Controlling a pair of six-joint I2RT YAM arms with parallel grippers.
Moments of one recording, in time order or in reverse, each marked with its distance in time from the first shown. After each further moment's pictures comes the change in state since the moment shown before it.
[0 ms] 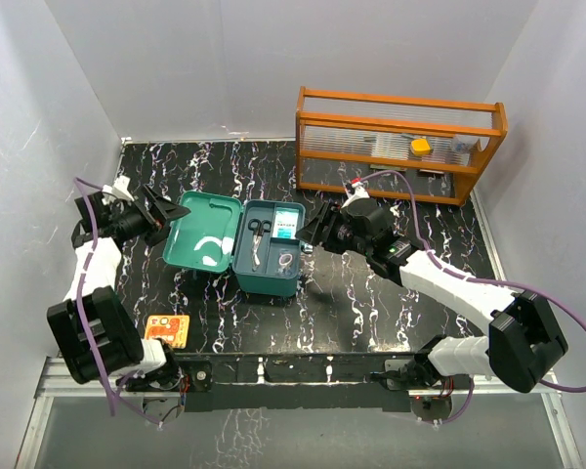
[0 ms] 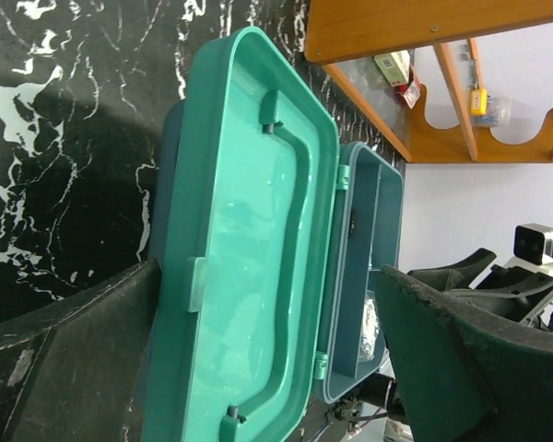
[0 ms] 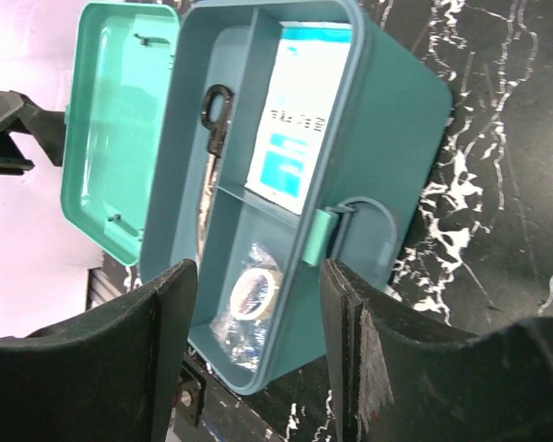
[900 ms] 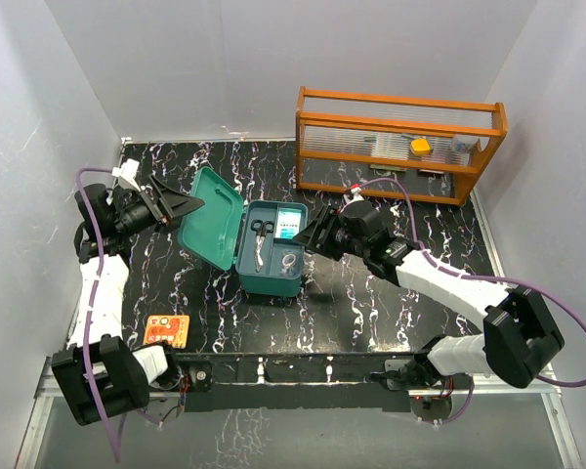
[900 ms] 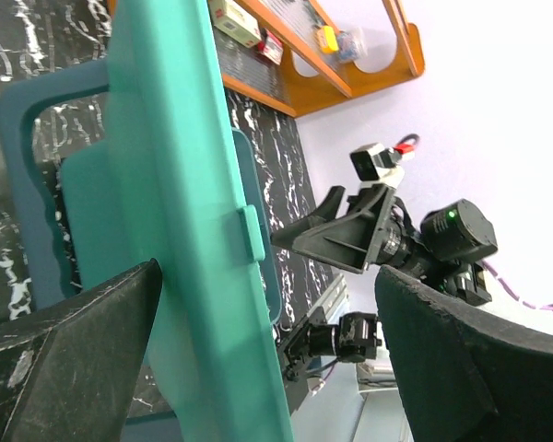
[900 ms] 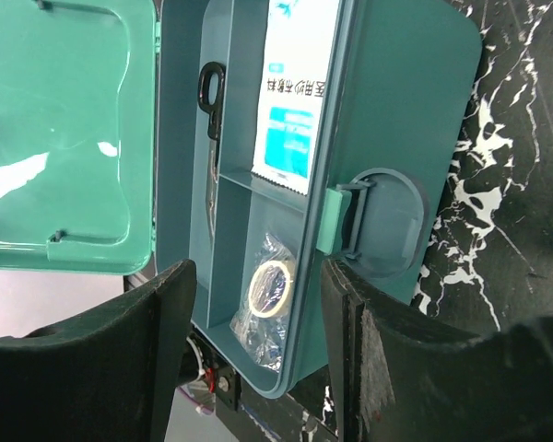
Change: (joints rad) left arm -0.096 -0.244 -0.014 0.140 0.183 -0.217; right arm 0.010 0.027 -0.011 0.004 -0.033 0.137
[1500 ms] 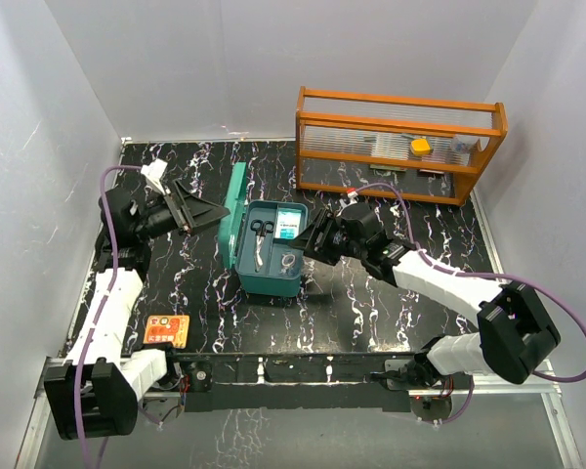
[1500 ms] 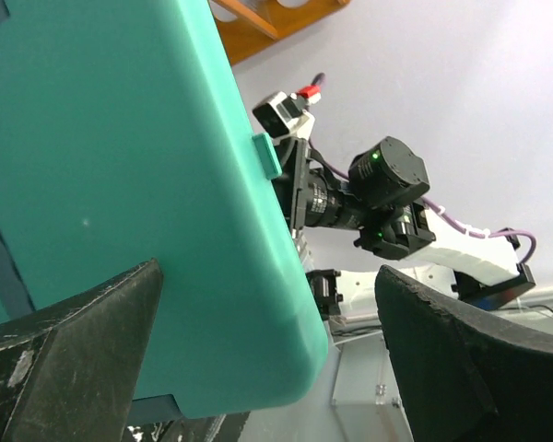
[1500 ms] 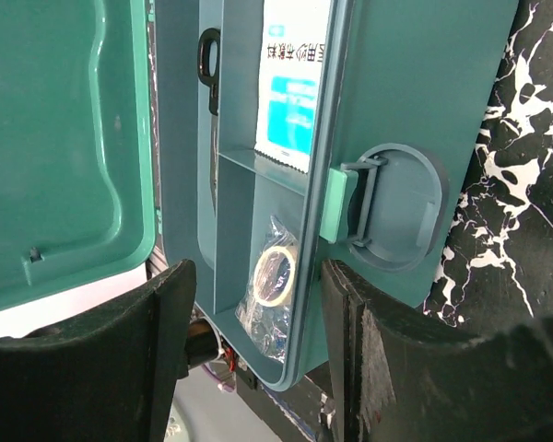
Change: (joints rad) left arm -0.201 -0.099 -0.083 0.236 0.000 -0.200; right arm 0.001 0.029 -0.018 0.034 -0.083 0.061
